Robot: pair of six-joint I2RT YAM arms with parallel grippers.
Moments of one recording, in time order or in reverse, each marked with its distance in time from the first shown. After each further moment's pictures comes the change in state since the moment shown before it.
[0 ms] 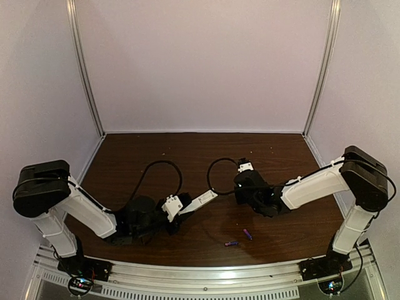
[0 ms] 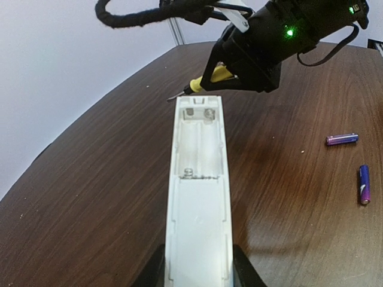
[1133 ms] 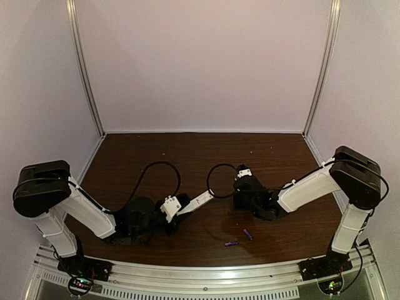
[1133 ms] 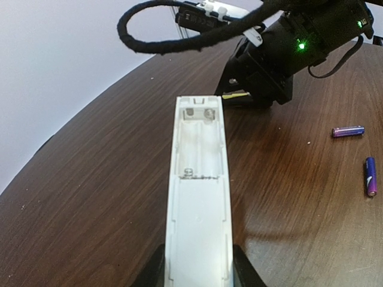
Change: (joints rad) left arm 0.008 0.002 -0.016 0.000 -0.017 -0.011; right arm -0.007 0.072 -0.028 0.066 -0.092 0.076
